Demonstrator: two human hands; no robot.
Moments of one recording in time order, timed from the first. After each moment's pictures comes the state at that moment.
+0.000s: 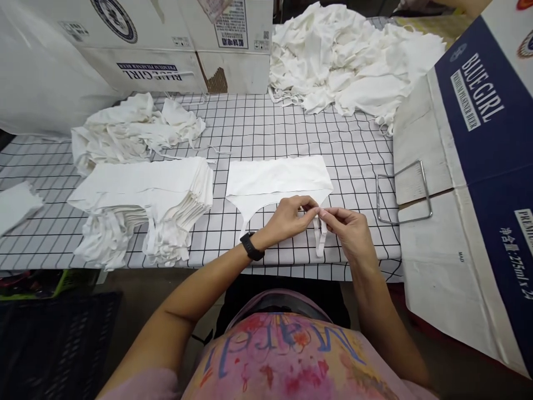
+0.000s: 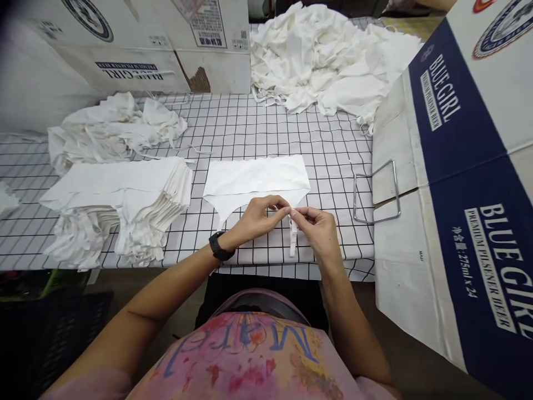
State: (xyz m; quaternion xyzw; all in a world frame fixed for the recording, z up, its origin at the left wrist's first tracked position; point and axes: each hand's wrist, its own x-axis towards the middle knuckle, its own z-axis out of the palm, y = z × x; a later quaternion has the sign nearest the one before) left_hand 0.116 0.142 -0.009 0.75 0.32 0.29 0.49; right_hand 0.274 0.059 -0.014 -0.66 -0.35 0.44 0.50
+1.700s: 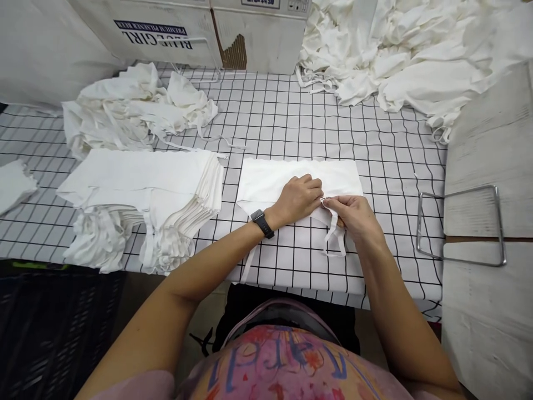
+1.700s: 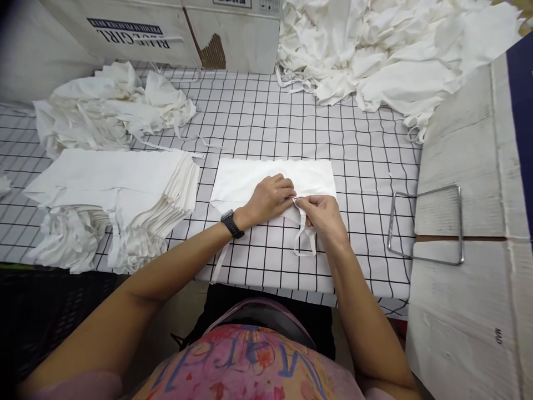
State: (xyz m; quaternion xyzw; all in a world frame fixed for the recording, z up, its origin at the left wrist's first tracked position) left_hand 0.110 0.230 -0.064 0.93 0.29 0.20 0.14; right_hand 0.265 0.154 -0.024 -0.71 -0.33 0.51 0.36
